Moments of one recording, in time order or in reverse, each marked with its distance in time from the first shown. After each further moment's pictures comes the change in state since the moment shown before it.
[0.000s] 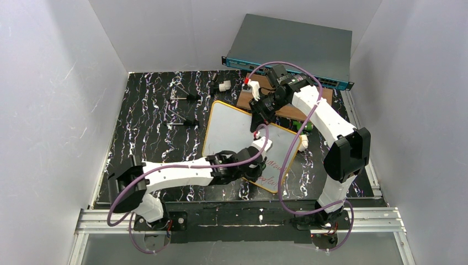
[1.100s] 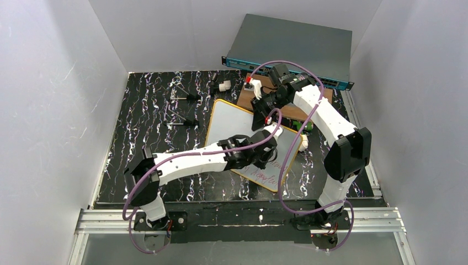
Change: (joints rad) left arm 0.038 0.194 0.325 -0.223 -0.007 0.034; right arm -0.016 0.000 0.000 0.007 0.008 0.000
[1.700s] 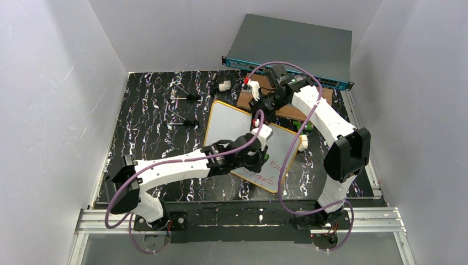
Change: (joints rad) left arm 0.027 -0.205 -0.199 0.149 0.085 -0.024; right arm 0.017 0.000 0.000 -0.004 -0.008 0.002
